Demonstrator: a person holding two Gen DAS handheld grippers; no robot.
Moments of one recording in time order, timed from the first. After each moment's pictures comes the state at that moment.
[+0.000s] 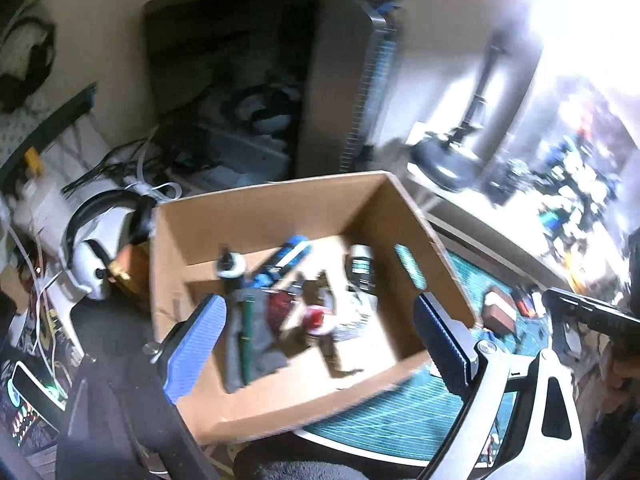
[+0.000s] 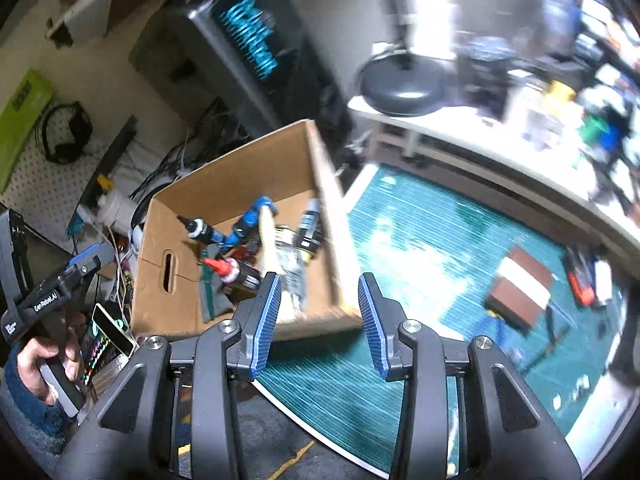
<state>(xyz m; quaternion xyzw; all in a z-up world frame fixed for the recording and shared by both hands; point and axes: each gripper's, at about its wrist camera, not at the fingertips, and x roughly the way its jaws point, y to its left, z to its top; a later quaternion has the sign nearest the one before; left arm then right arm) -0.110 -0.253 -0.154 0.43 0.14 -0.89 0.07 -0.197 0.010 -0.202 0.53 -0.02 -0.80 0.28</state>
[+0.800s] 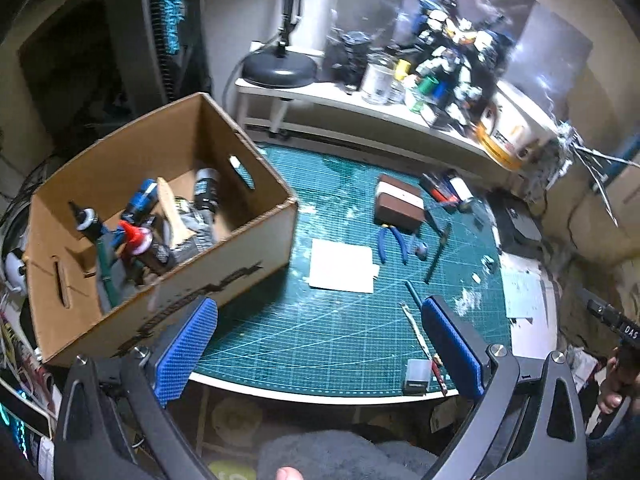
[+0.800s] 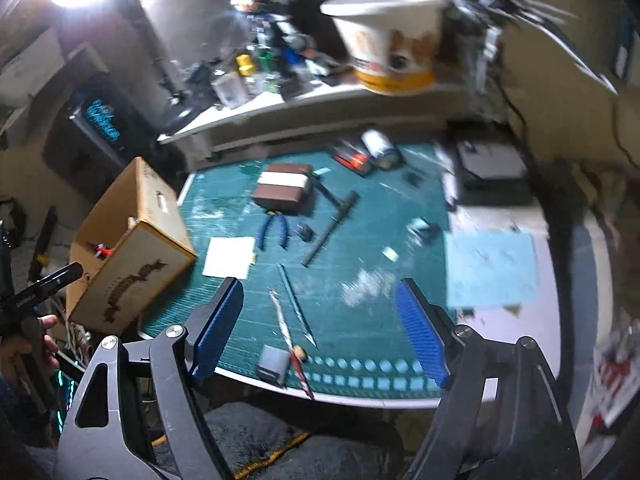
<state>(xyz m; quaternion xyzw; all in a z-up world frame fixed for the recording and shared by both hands) -0.081 -0.065 -0.188 0.50 0.07 -0.86 -0.07 -0.031 0.298 -0.214 0.50 -0.13 -0.86 0.05</state>
